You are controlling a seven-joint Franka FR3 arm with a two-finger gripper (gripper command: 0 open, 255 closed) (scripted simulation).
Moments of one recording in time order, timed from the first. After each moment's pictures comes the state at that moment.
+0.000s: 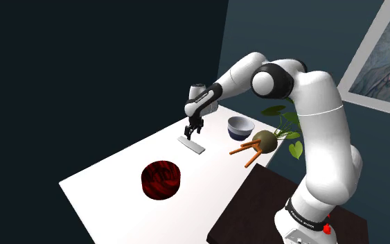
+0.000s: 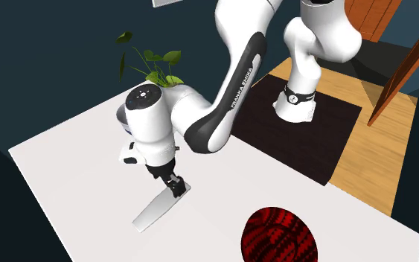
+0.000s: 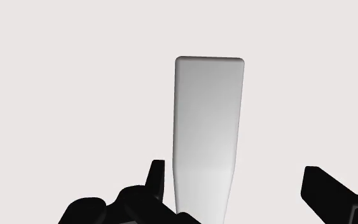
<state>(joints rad) -0.14 0.61 -0.08 -1.82 0.04 2.43 -0.20</state>
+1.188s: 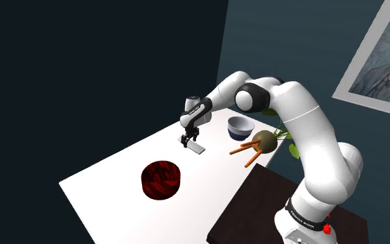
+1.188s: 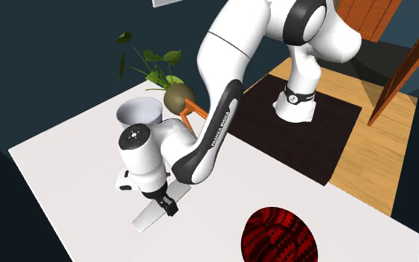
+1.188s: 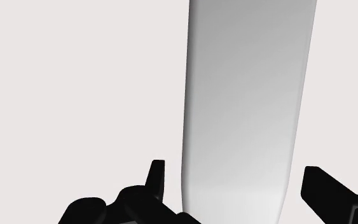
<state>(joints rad) -0.17 0.88 -0.06 -1.58 0.06 2.46 -0.22</state>
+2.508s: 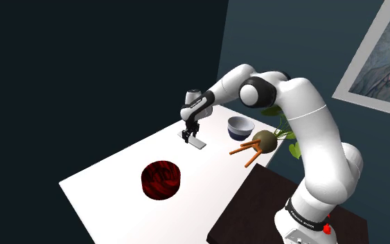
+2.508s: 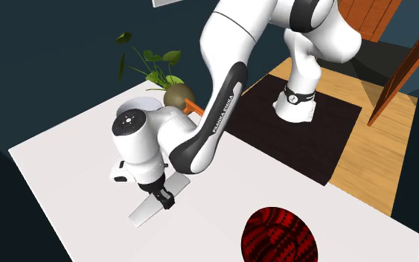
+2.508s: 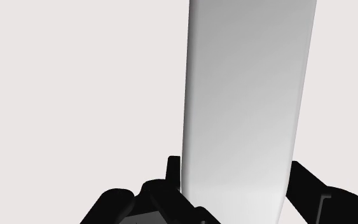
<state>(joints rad) -0.17 0.80 -0.06 -1.61 0.05 2.40 -0.22</state>
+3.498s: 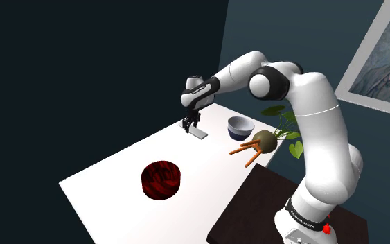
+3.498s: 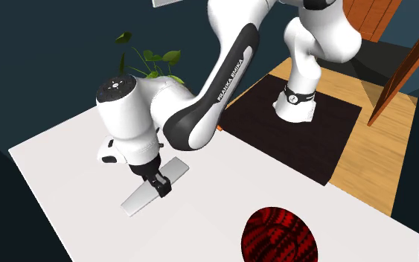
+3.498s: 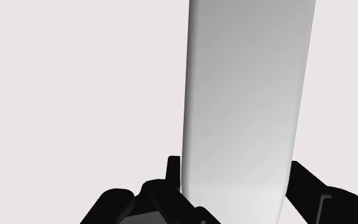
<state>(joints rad) -0.16 0.65 -0.07 -1.64 0.04 2.28 -0.22</state>
